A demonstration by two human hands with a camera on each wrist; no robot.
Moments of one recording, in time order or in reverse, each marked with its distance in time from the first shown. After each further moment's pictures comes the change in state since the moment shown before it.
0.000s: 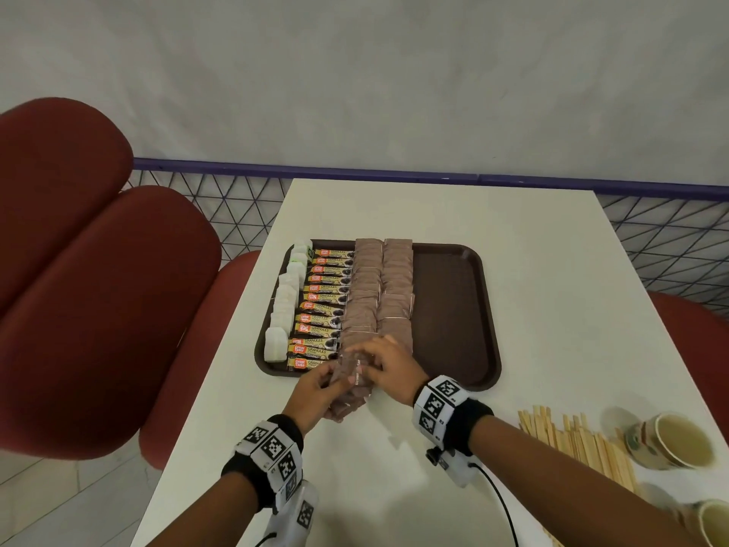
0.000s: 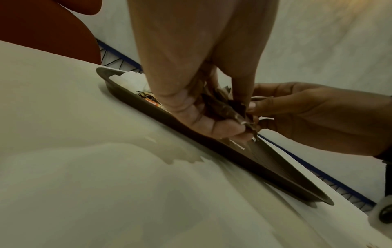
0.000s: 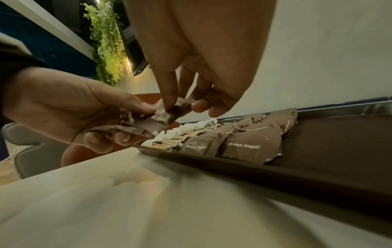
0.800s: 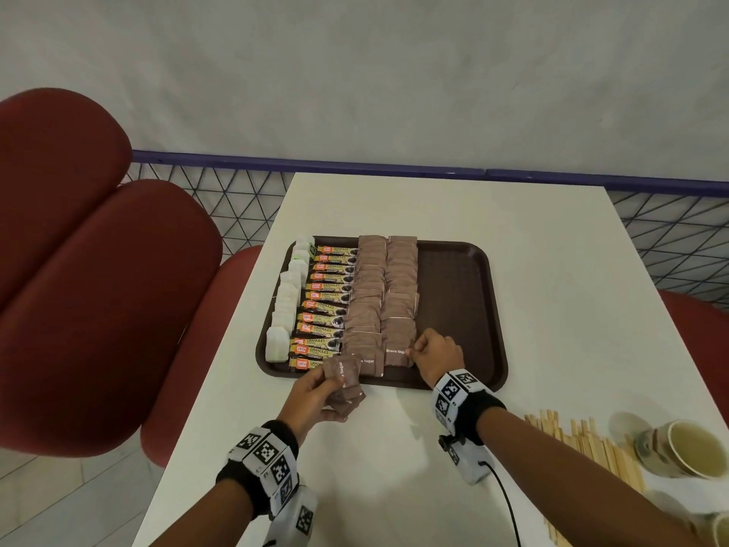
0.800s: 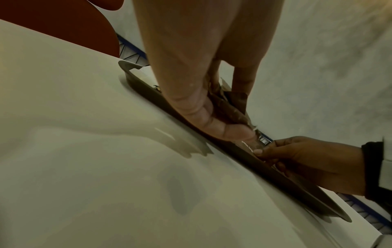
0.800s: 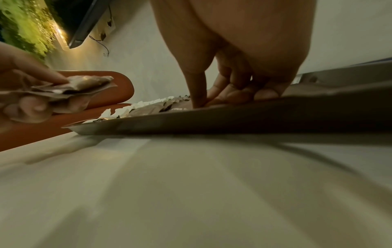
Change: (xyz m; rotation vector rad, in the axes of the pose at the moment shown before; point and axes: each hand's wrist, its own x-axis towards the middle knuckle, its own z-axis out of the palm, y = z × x) left_hand 0.002 -0.004 -0.008 -0.111 0.039 -0.078; right_hand 0.003 0.044 -0.020 -0.180 0.206 0.620
